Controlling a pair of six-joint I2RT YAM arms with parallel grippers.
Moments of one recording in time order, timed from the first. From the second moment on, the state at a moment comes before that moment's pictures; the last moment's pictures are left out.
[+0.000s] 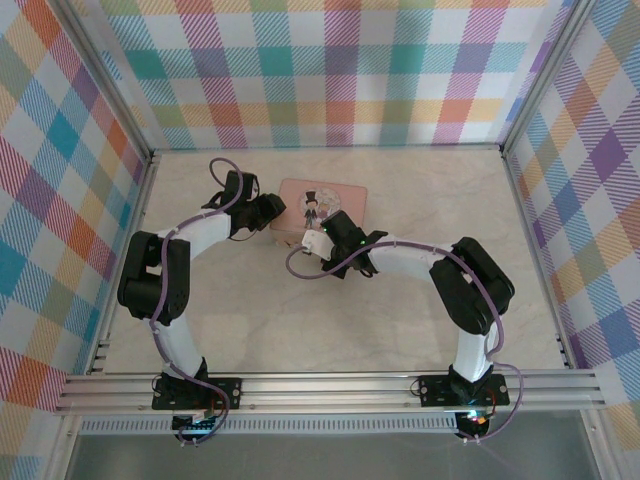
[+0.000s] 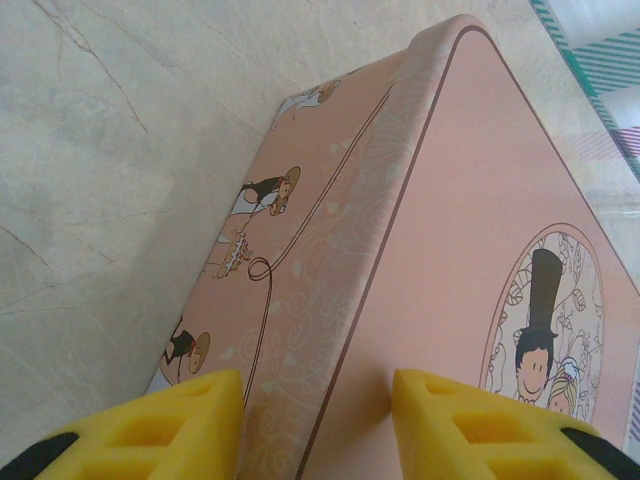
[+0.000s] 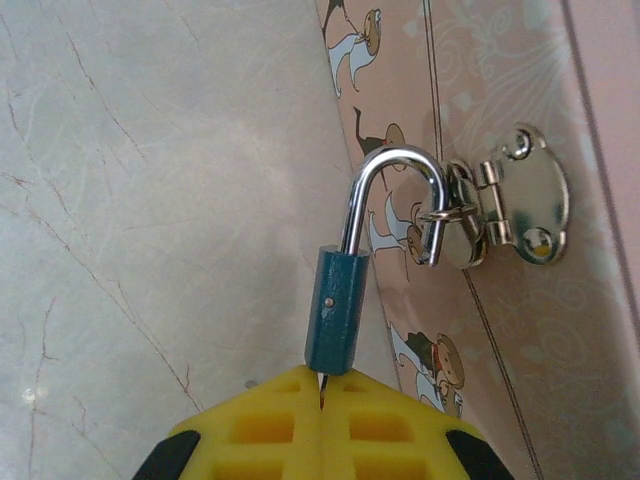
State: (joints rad) left arm -0.24 1.83 1.18 -0.16 0.27 -0.83; right arm 0.77 1.84 1.13 -0.24 0.01 -0.54
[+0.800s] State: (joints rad) left arm -0.24 1.83 1.19 -0.16 0.27 -0.83; right arm 0.78 1.84 1.08 -0.10 0.05 -0.72
